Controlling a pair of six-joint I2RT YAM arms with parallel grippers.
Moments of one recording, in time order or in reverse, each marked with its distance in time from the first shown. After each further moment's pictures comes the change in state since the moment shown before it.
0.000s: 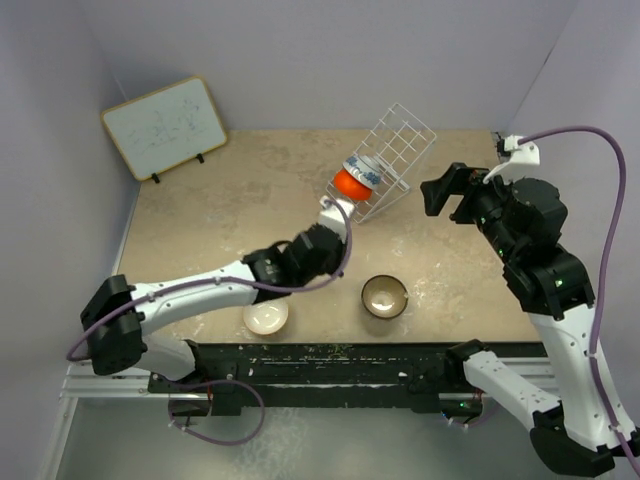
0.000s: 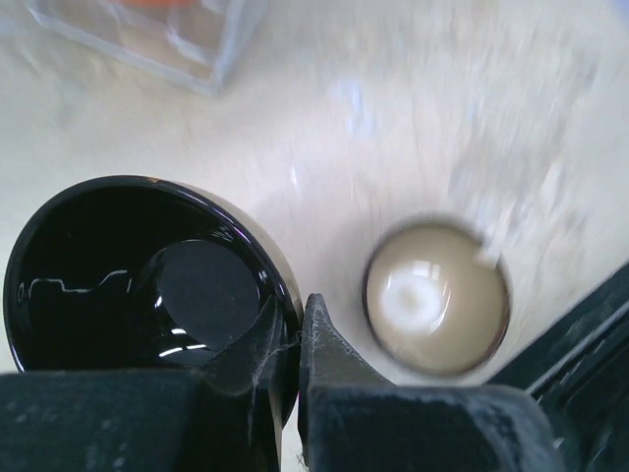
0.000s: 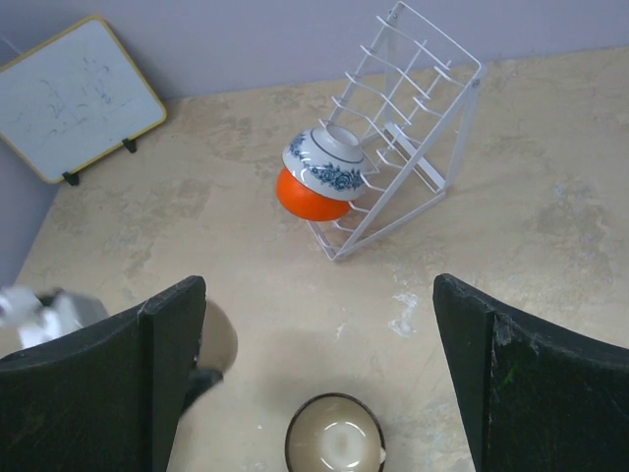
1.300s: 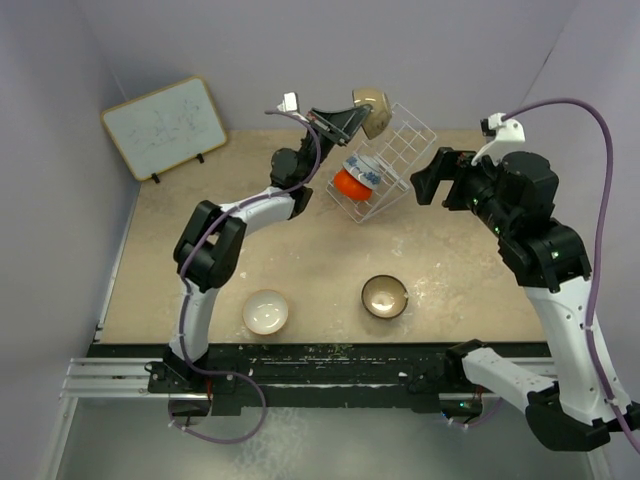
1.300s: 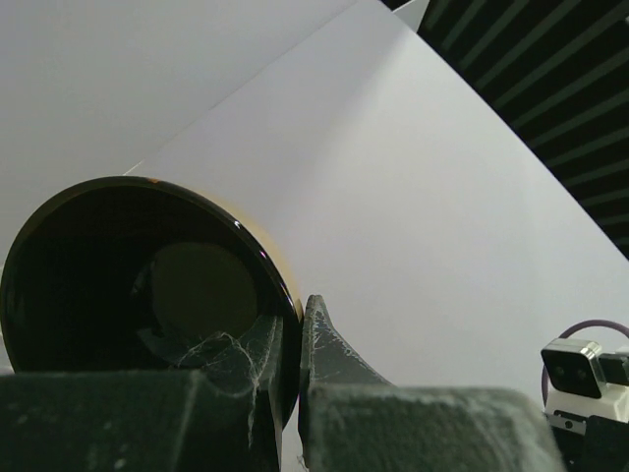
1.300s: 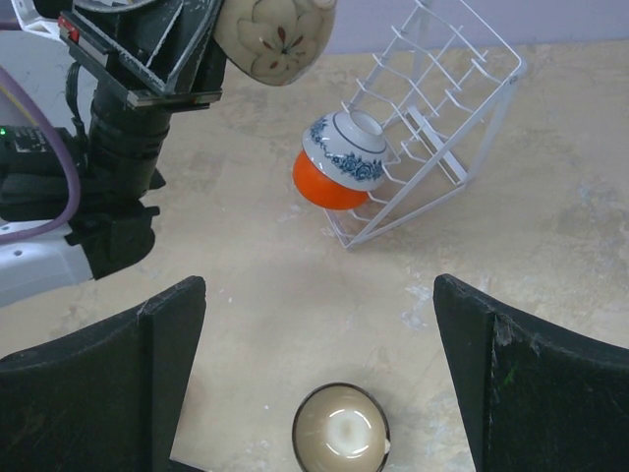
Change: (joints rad) left arm 0.549 0.666 0.529 1.406 0.545 -0.877; right arm 0.000 0.152 0.180 -0.098 -0.078 -0.023
